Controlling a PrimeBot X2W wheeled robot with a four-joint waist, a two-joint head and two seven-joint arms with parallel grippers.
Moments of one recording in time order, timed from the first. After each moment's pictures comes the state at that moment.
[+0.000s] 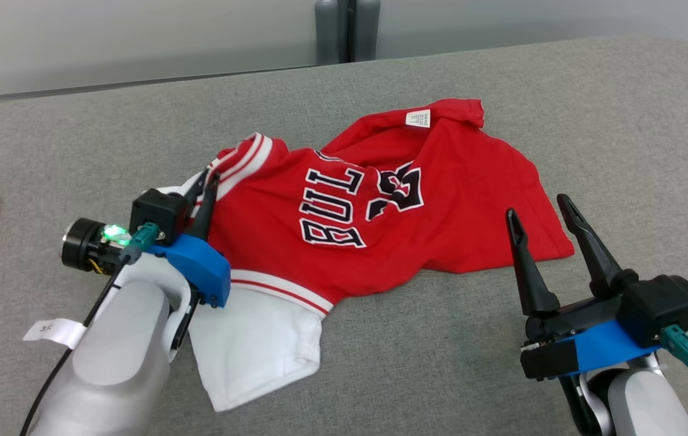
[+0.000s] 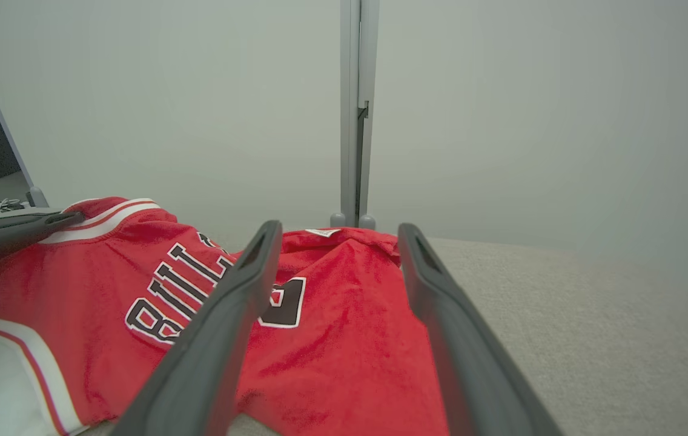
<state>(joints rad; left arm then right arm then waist) -0.63 0.22 -0.47 0.75 -0.29 -0.08 -0.19 -0.17 -0.05 0.08 -0.01 0.07 0.13 -0.16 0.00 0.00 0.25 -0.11</state>
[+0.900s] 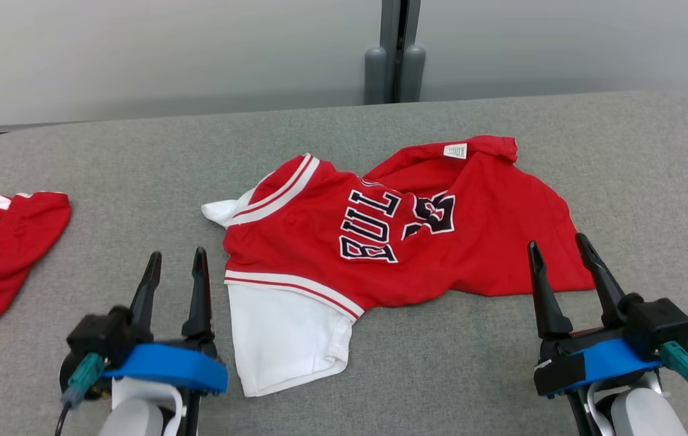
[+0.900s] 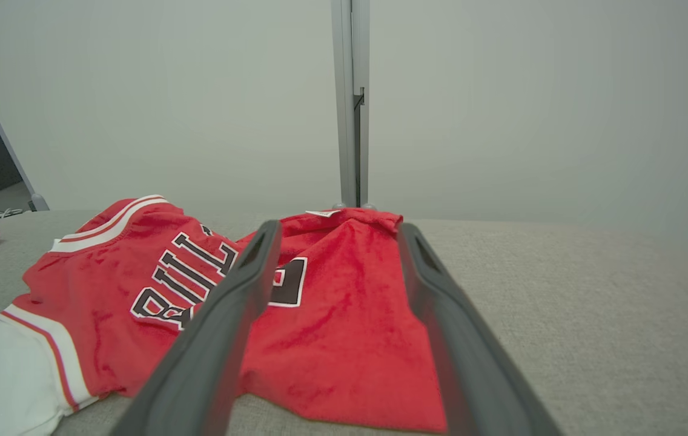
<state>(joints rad) -0.20 0.12 -0.18 0.35 -0.40 -0.08 -0.26 -0.15 -0.05 0.01 0.18 0.09 0.13 -0.24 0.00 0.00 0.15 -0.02</state>
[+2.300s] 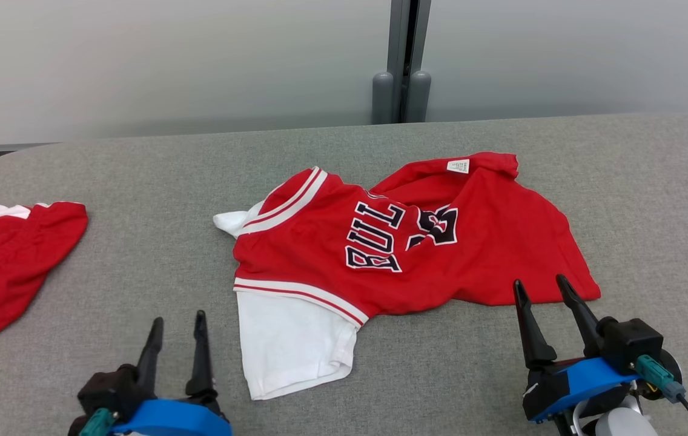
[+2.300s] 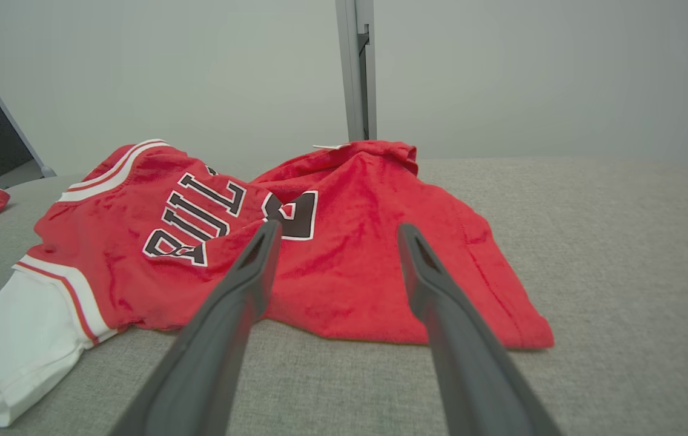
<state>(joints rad) -0.02 0.10 -0.15 0.30 -0.41 -0.03 -0.25 -0.16 -0.05 0.04 0.38 0.13 0.13 -0.26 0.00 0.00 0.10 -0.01</state>
